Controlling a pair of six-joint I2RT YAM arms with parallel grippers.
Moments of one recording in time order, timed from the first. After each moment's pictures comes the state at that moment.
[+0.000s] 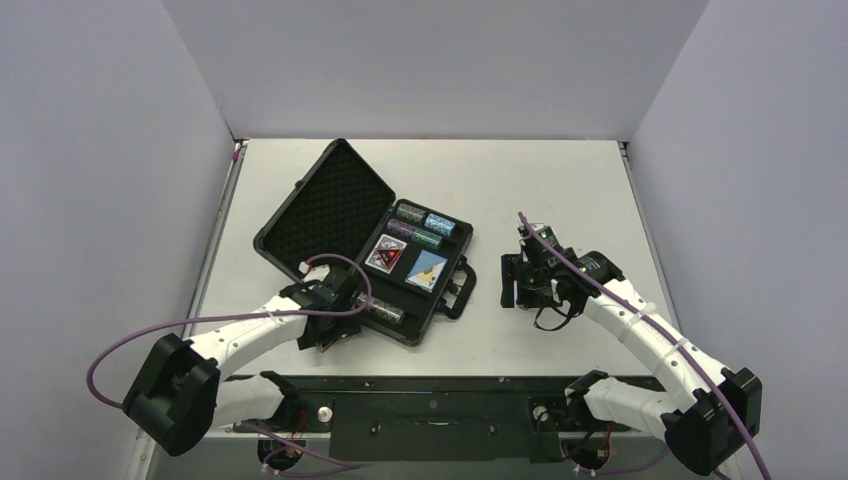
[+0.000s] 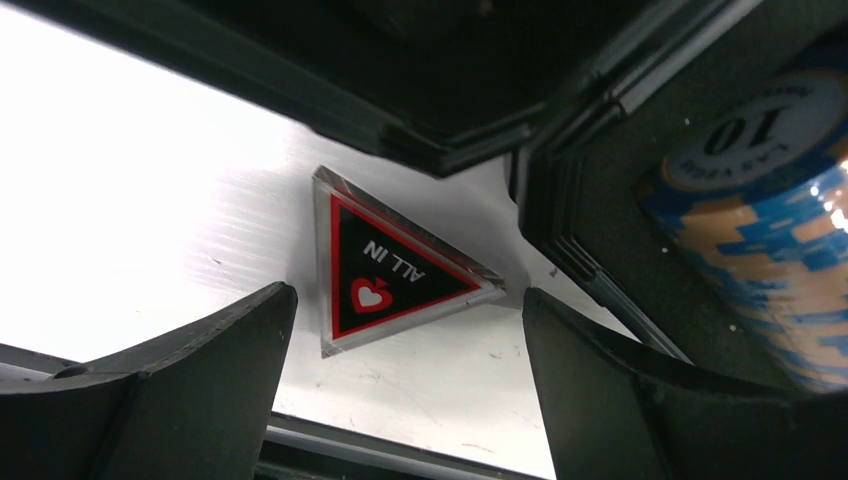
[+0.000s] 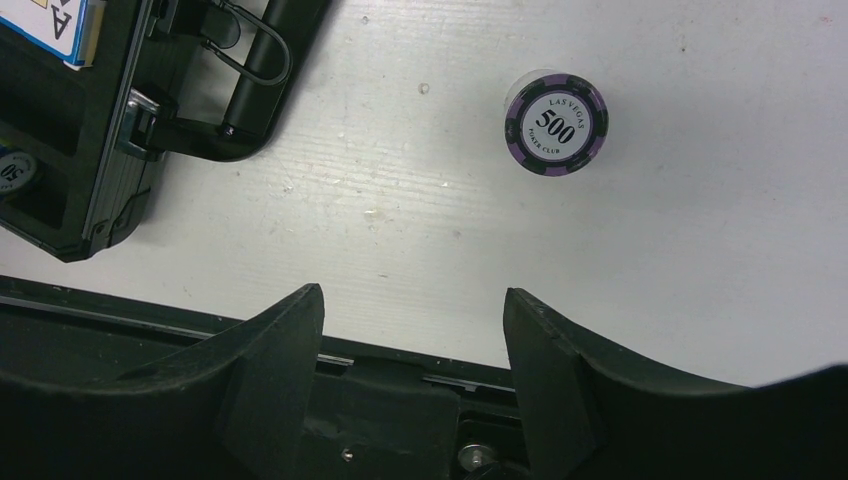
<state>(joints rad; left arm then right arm) -0.62 1.21 0.58 -0.72 -0.31 -0.90 0.54 1.09 0.93 -0.94 0.06 0.46</state>
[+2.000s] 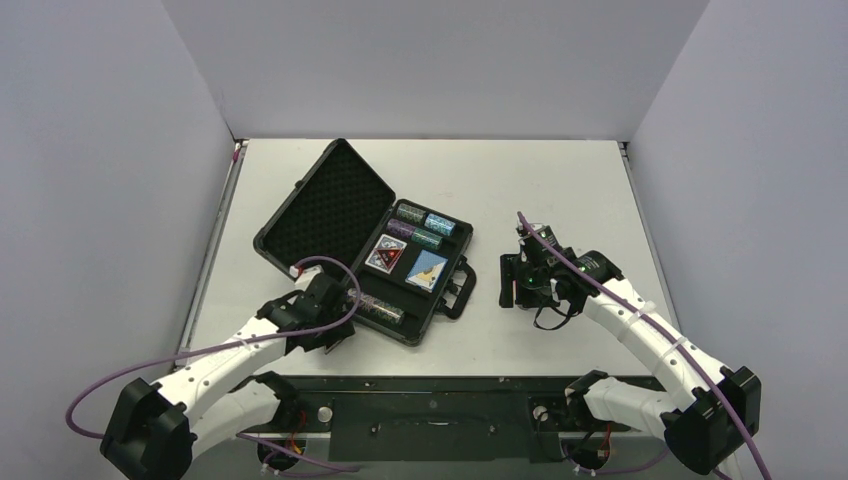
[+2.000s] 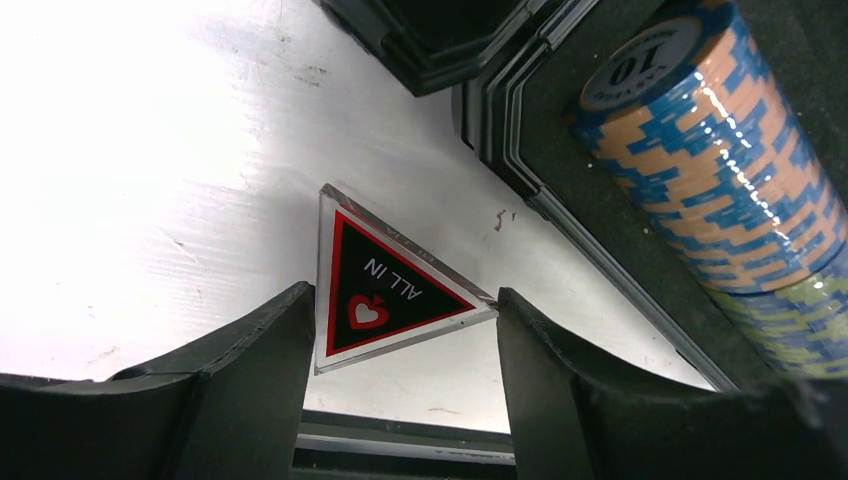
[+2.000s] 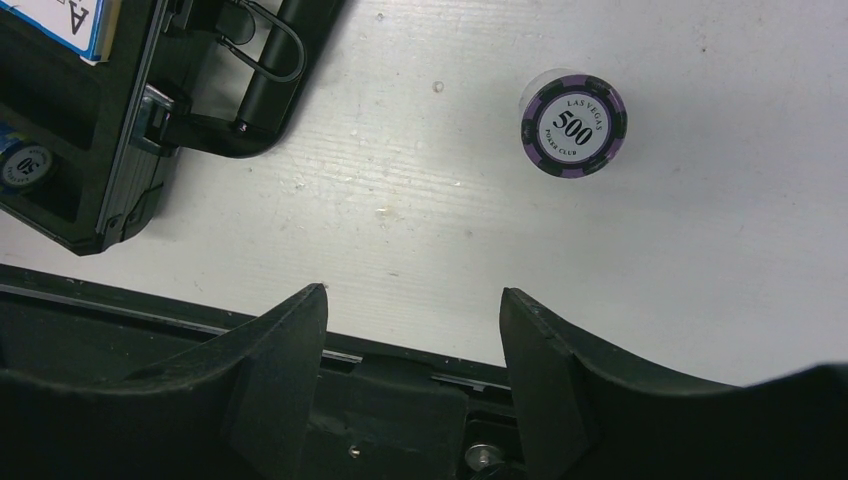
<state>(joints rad) -0.60 0.98 0.50 -0.69 -0.26 -0.91 0.54 1.09 0.93 -0.93 0.03 0.46</state>
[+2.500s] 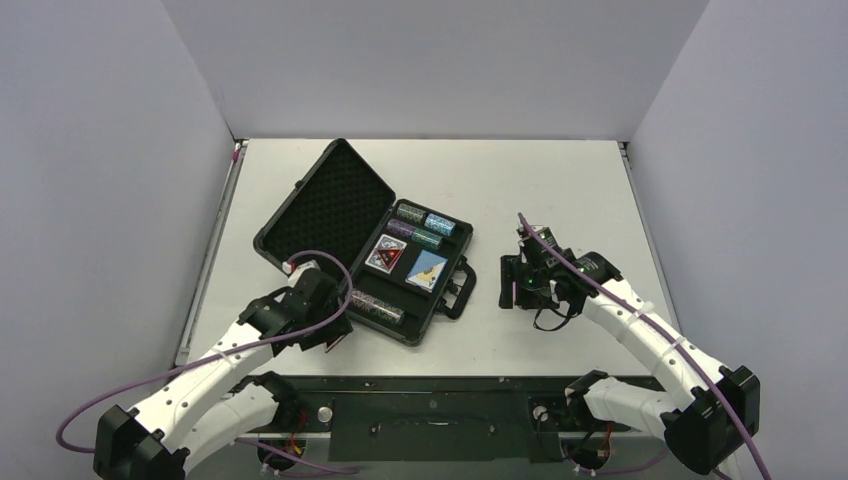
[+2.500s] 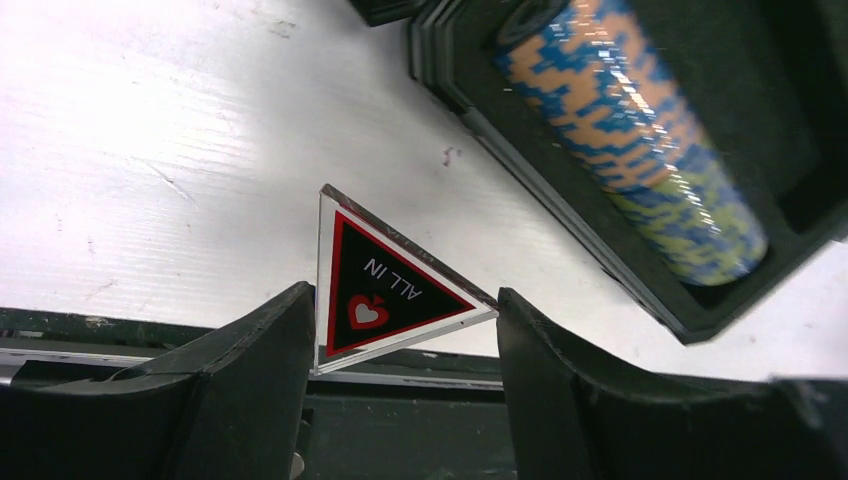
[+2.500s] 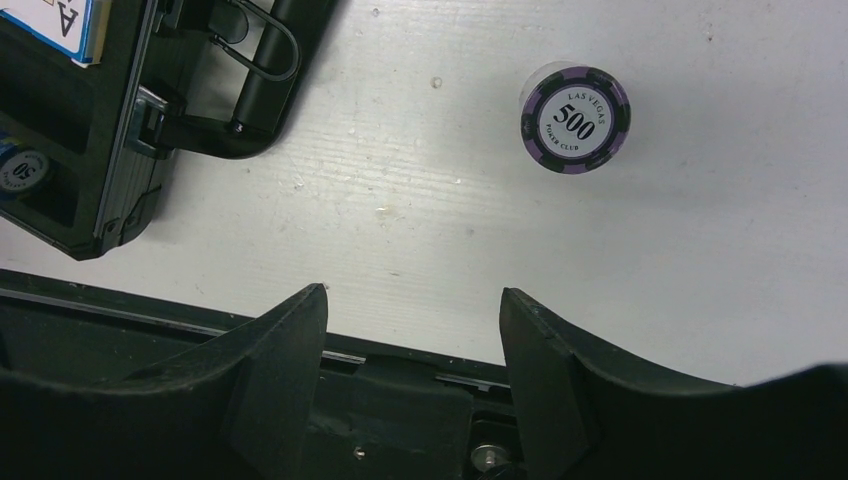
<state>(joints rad) -0.60 0.87 0.58 -0.86 -0.19 -0.94 0.54 1.09 0.92 -0.92 0.03 0.48</state>
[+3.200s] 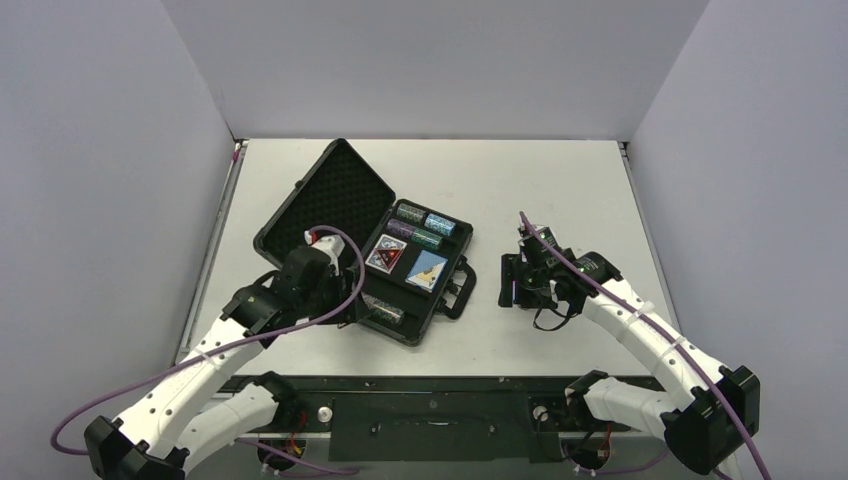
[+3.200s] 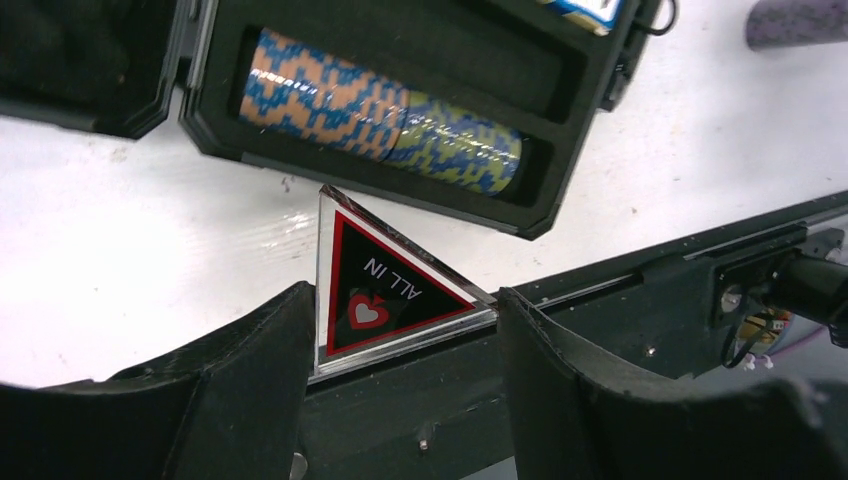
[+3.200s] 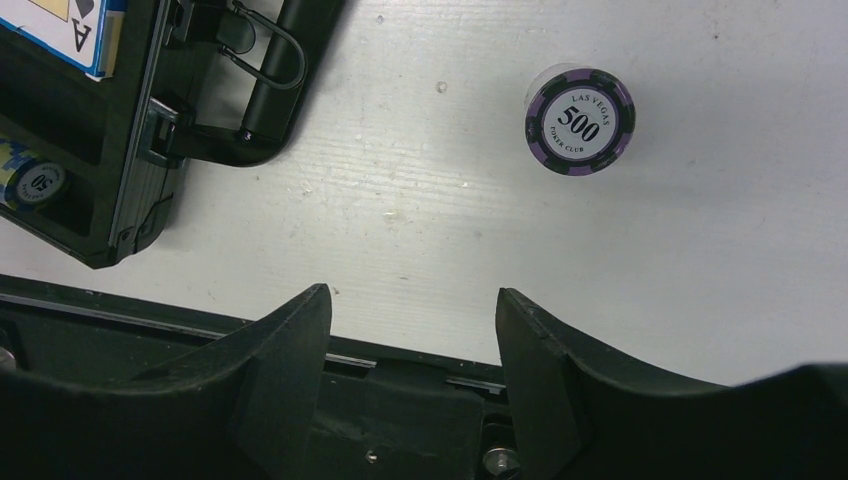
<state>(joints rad) -0.60 0.85 0.79 -0.85 0.02 -0.64 0.54 1.09 0.92 -0.91 0.03 0.51</state>
